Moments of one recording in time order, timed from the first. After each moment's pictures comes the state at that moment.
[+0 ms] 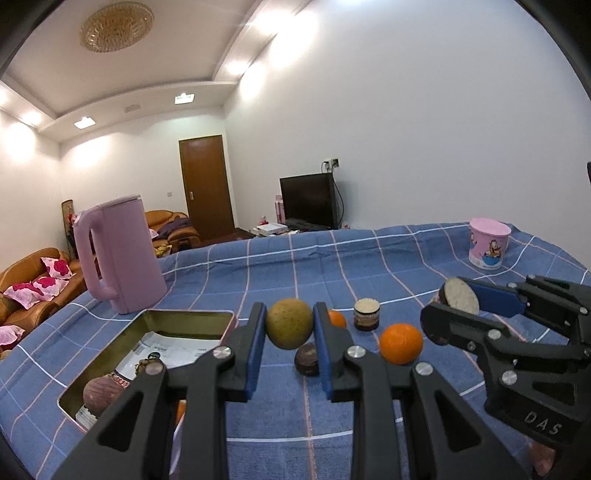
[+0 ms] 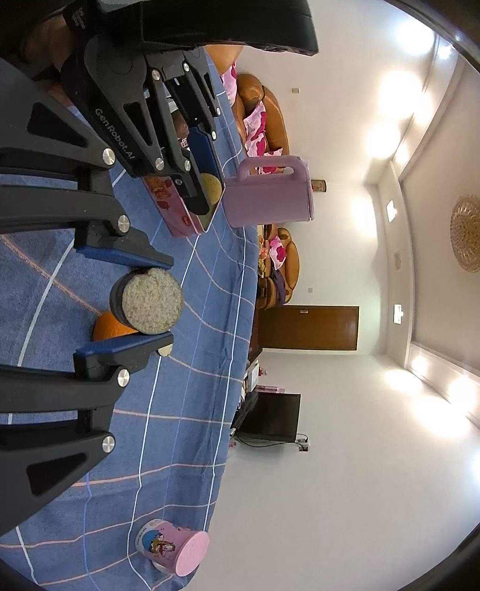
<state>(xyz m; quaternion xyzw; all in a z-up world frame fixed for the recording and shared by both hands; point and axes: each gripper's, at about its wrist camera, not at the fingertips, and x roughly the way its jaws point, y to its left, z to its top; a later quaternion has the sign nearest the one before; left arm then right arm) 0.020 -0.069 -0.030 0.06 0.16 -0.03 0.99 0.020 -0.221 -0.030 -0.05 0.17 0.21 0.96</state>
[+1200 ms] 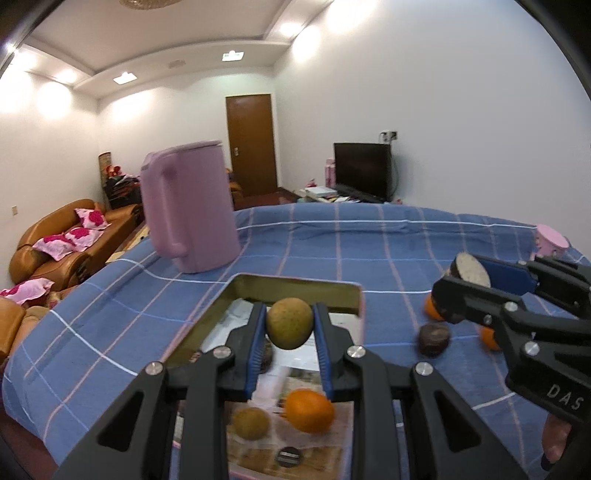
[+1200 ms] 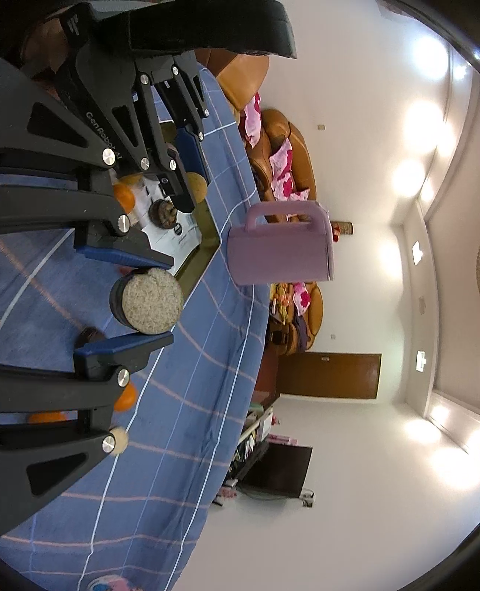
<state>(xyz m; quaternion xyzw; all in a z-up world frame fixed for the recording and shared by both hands) 0.050 0.040 -0.029 0.01 0.24 0.06 0.97 0.074 -0.112 -0.009 -0.08 0.22 0.30 0.92</state>
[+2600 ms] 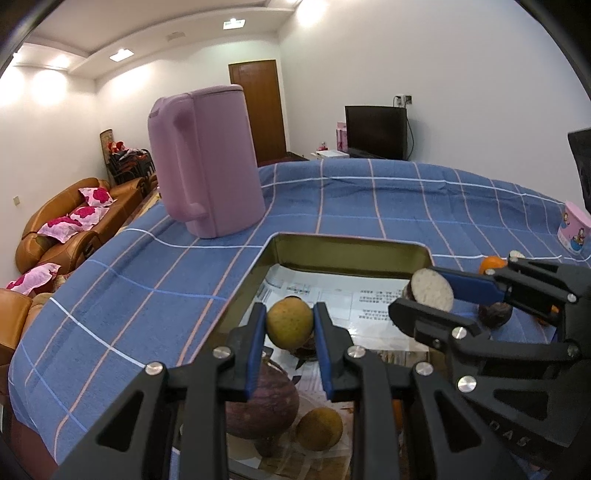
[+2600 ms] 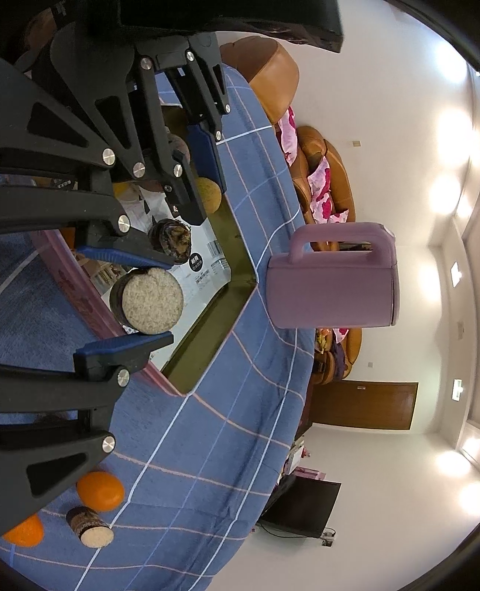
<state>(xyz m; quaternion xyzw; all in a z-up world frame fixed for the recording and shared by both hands) 0.080 0.081 -0.057 0.02 0.31 0.07 0.95 0.116 -0.038 -0.054 -0.11 0.29 0.34 0.89</state>
